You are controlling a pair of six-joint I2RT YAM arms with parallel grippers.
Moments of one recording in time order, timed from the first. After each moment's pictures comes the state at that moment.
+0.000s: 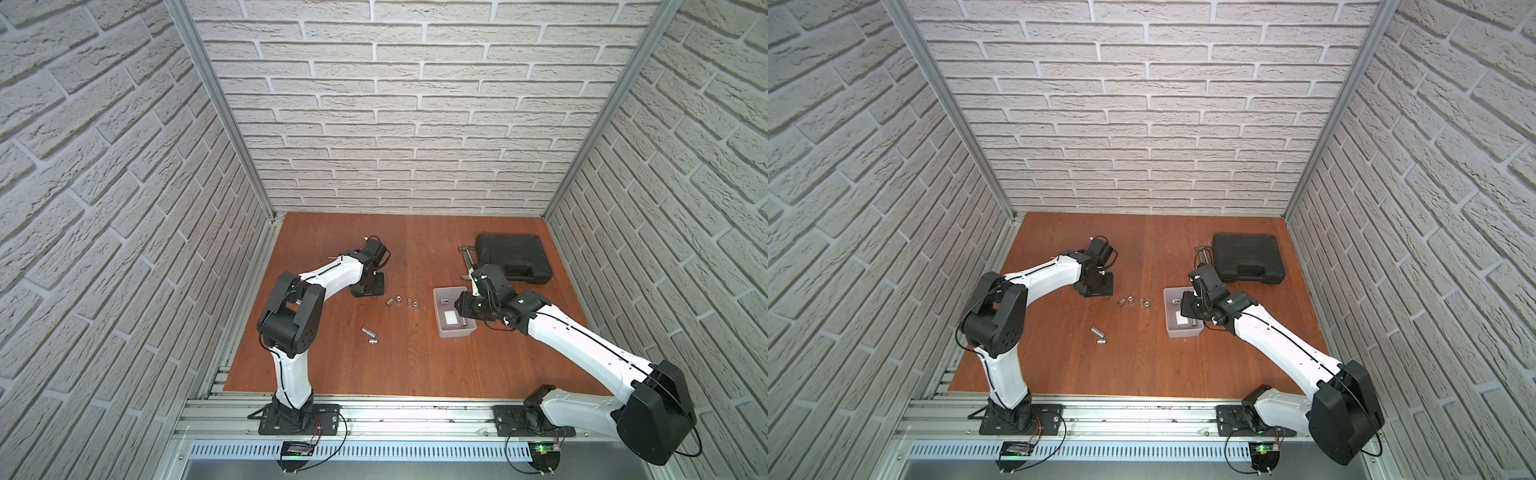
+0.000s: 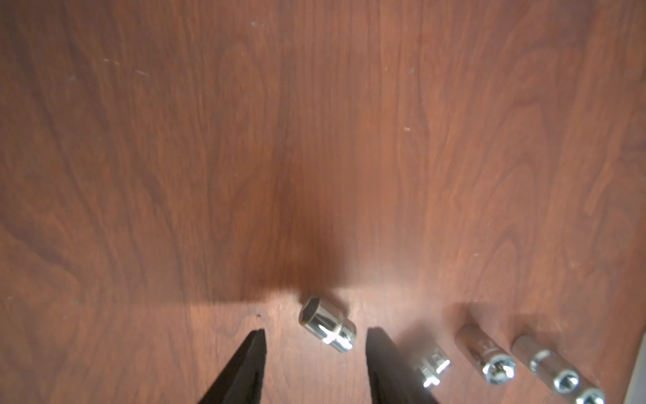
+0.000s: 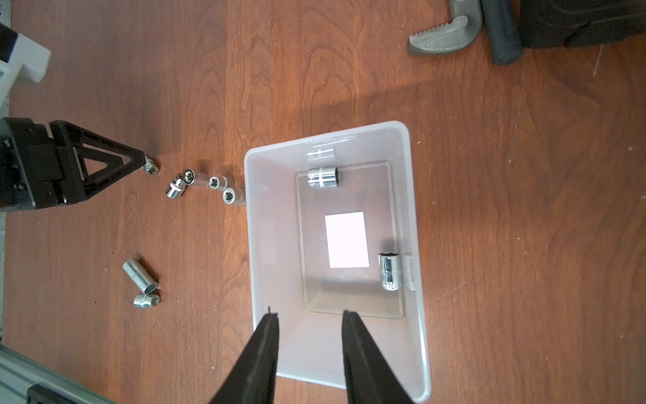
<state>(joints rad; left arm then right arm) -0.48 1.88 1.29 -0.70 -0.03 -0.48 0.50 1.22 0.87 -0.64 0.01 0.64</state>
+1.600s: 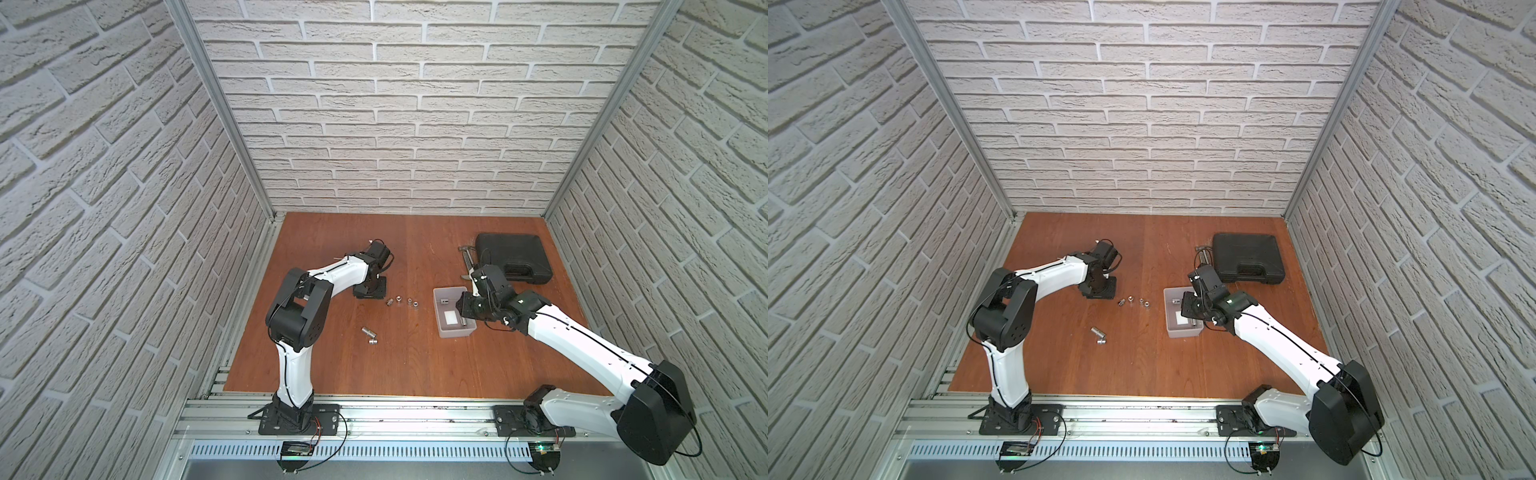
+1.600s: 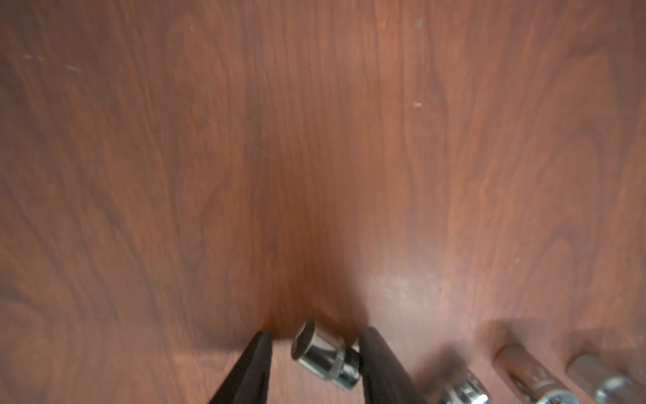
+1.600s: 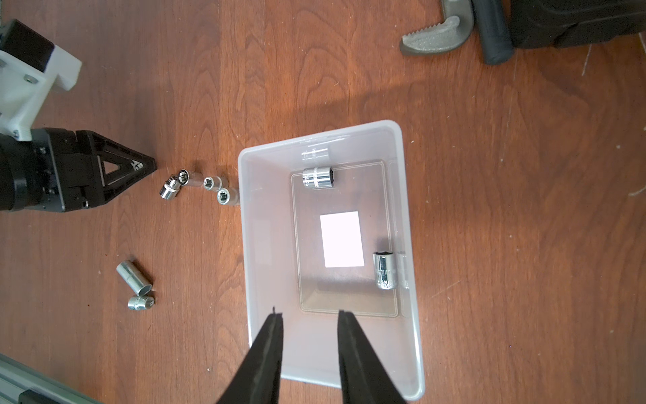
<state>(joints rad) -0.50 1.95 1.32 -0.70 -0.06 -0.40 0.50 1.22 0.87 -0.65 0.03 0.65</state>
